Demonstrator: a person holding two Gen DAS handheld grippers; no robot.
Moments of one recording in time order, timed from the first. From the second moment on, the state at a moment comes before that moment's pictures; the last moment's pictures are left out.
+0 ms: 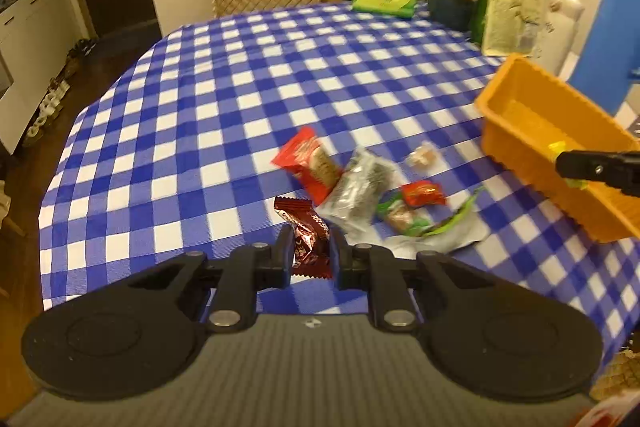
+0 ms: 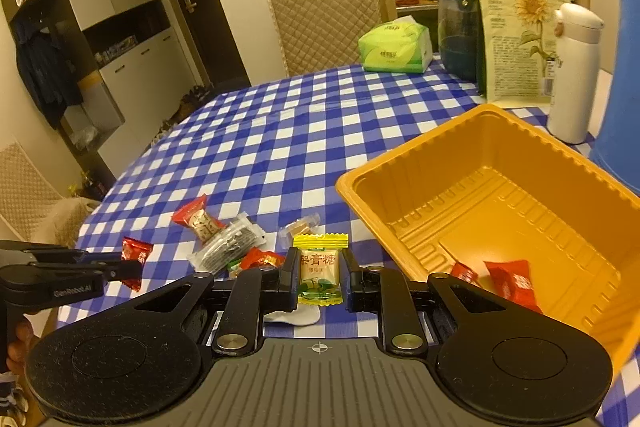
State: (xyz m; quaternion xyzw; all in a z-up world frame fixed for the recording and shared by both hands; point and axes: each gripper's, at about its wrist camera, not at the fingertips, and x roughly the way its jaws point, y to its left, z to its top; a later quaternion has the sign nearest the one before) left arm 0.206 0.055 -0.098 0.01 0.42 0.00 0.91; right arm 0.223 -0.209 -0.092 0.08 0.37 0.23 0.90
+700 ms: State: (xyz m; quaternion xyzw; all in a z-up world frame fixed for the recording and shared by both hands) left arm 0.204 -0.081 -0.037 0.05 0.36 -0.18 0.91; right arm 0.176 -0.297 -0.051 0.11 0.35 0.15 0.92
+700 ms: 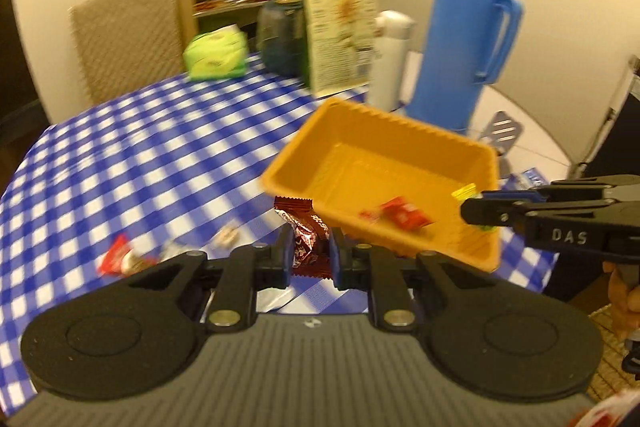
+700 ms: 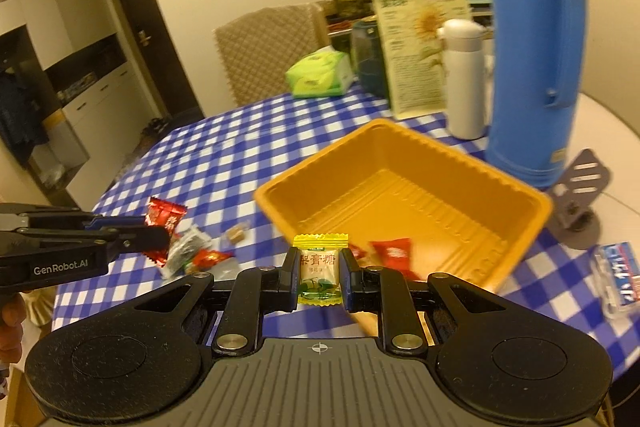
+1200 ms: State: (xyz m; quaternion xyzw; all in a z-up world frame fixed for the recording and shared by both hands) left arm 0.244 -0.160 -0.029 0.08 0.34 -0.24 0.91; right arm 0.196 -0.345 -0.047 0.10 0.34 0.11 0.93
